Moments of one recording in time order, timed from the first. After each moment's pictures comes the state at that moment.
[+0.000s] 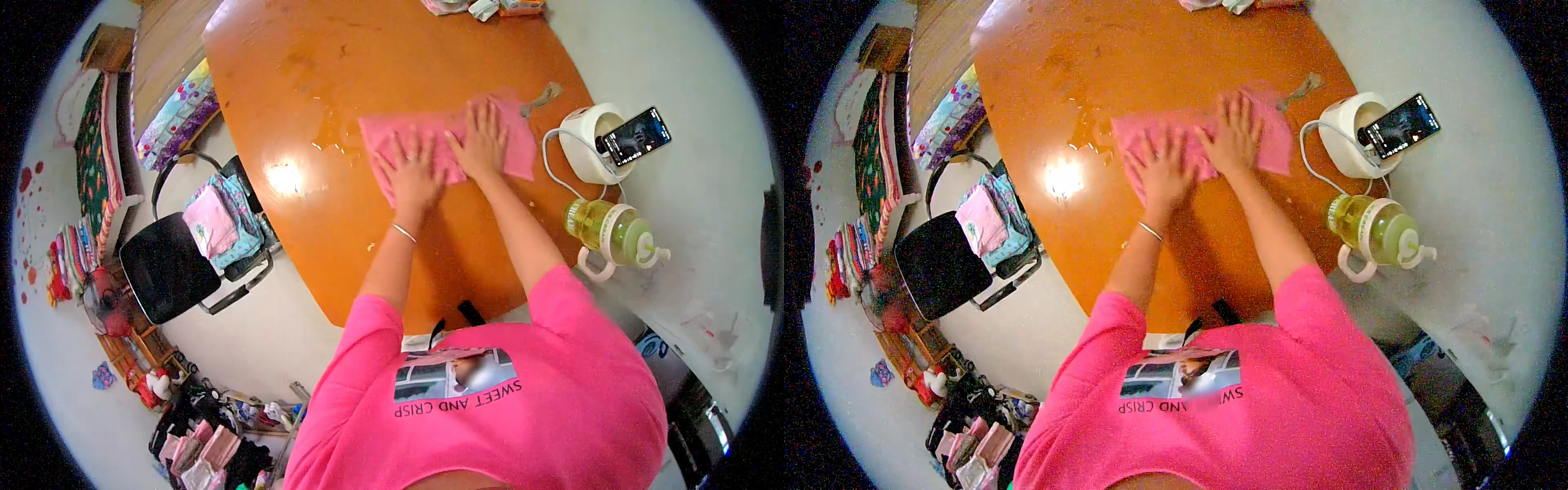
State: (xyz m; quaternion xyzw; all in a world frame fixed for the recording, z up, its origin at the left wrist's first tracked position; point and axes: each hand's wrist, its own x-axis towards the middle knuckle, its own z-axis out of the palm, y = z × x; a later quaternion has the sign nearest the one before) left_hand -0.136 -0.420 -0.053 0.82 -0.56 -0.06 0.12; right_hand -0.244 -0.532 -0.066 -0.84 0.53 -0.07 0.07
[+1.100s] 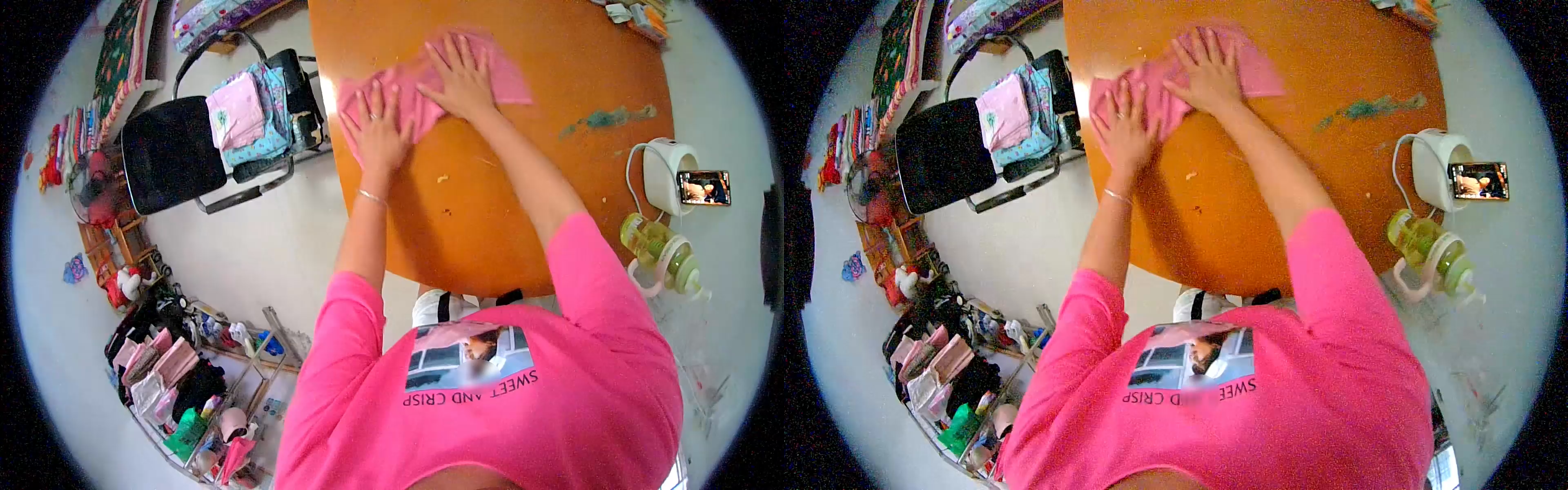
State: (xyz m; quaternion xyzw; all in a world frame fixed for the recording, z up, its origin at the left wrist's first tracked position) left_hand 0.000 -0.259 -0.060 0.90 -0.43 0.02 0.08; right_hand -0.068 -0.444 -0.075 -0.96 0.24 -0.08 0.09
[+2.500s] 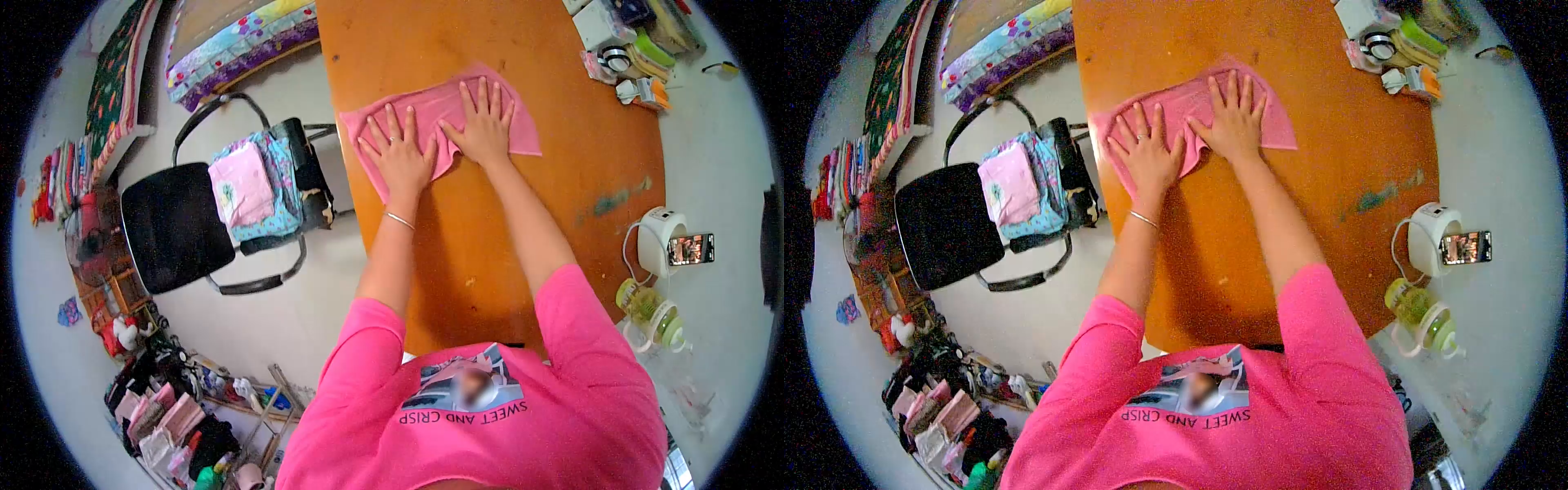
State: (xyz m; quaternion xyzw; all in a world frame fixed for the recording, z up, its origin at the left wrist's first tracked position) left_hand 0.111 -0.373 -0.070 0.91 -0.38 0.05 0.14; right_hand 0.024 -0.513 -0.076 -0.93 0.36 -0.11 0.02
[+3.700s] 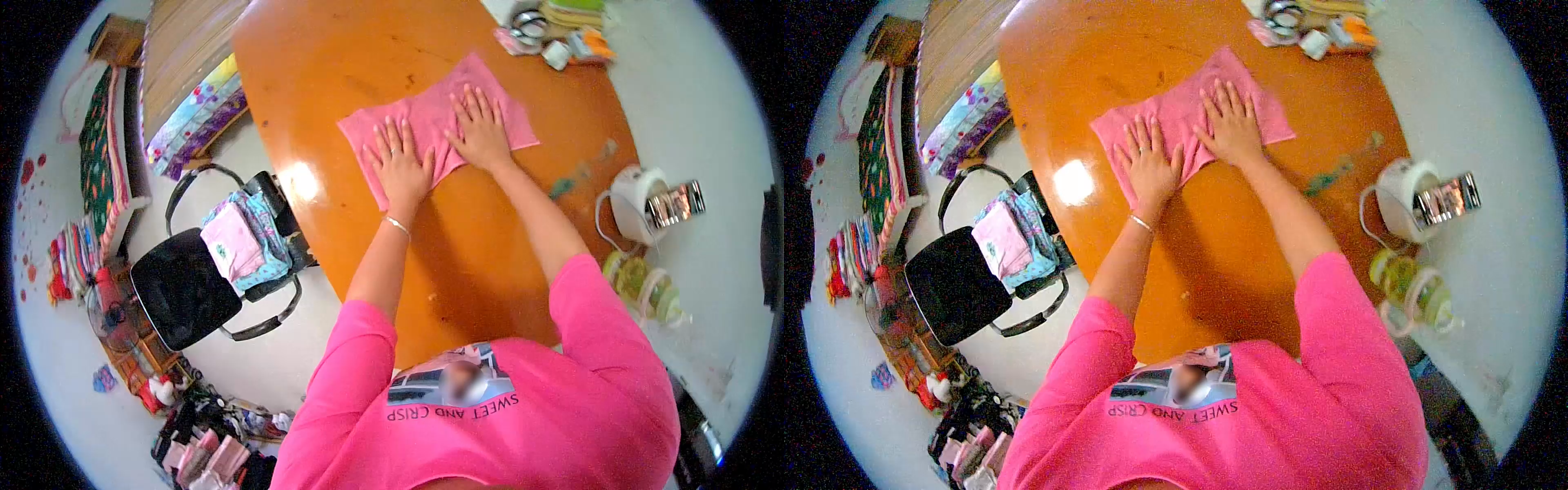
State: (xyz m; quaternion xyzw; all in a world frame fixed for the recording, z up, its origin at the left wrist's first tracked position) left_hand 0.036 -0.463 -0.067 0.85 -0.50 -0.01 0.15; right_hand -0.091 -0.601 -0.074 -0.93 0.35 -0.10 0.03
